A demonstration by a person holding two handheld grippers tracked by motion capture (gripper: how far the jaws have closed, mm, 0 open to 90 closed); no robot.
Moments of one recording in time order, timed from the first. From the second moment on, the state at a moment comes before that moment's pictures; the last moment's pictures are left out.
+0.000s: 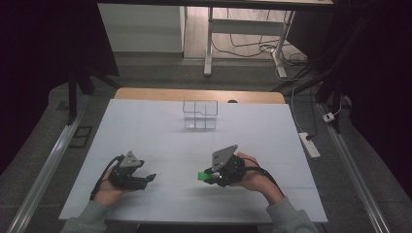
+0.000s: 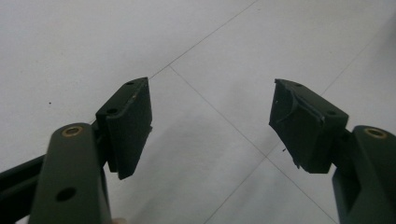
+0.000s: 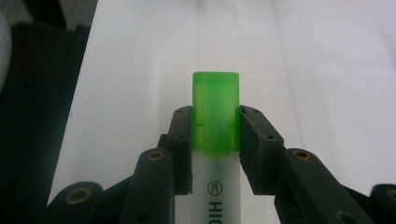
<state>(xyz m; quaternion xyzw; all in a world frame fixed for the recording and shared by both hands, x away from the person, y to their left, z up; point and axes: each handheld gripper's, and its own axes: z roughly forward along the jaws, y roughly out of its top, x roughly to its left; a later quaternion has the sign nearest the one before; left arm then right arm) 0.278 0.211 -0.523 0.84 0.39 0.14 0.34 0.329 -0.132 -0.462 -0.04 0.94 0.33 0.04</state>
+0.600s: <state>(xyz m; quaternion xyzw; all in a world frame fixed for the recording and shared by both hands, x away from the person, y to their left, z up) 0.277 0.212 -0.521 0.84 0.39 0.15 0.35 0.349 -0.148 -0.443 0.10 0.89 0.43 0.10</state>
